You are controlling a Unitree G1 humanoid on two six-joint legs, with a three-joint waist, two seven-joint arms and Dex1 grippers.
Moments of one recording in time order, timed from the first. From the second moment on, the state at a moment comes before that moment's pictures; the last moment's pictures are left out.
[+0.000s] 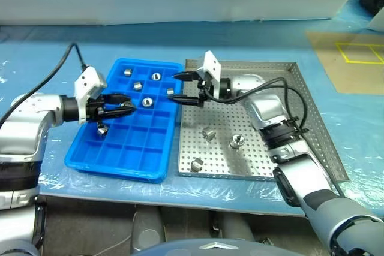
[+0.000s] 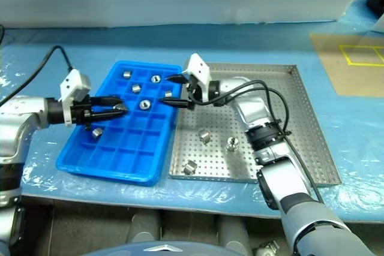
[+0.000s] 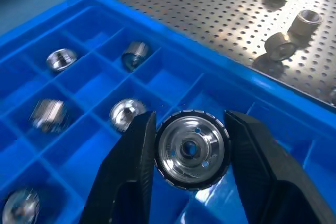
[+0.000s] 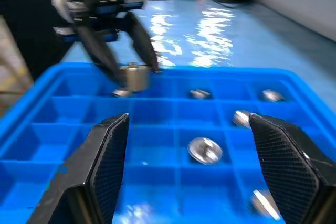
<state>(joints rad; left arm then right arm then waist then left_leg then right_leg) -0.35 0.76 0.27 -0.10 -0.30 0.59 -1.12 -0.90 -0.22 0.27 0.40 0.24 0.22 1.15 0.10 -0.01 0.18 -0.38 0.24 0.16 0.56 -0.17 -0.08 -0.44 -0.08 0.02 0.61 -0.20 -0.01</state>
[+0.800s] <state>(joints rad) -0.47 0.69 0.08 0.28 -0.27 0.31 -1.05 -0.83 -0.23 0.27 0.40 0.19 0.16 1.13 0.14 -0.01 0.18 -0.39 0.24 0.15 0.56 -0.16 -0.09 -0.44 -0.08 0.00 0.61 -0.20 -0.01</state>
